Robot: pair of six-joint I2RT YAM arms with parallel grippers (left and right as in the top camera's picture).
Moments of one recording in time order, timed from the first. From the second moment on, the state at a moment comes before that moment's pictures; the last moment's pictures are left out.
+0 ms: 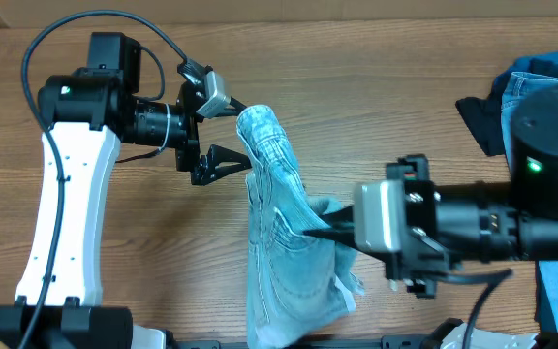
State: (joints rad) left arm -0.05 1.63 1.71 -1.40 1.13 1.04; right arm 0.71 1.43 2.41 -1.46 -0.73 -0.66
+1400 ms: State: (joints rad) left arm -0.25 1.60 1.71 -1.68 0.99 1.25; right arm 0.71 1.64 2.41 -1.32 -0.44 -0.64
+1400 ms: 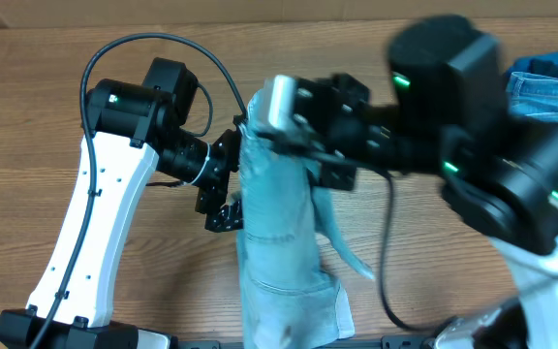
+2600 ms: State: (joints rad) left arm 0.27 1.60 1.71 -1.33 0.89 0.70; right arm 0.39 2.29 2.41 -0.85 -0.31 -0.08
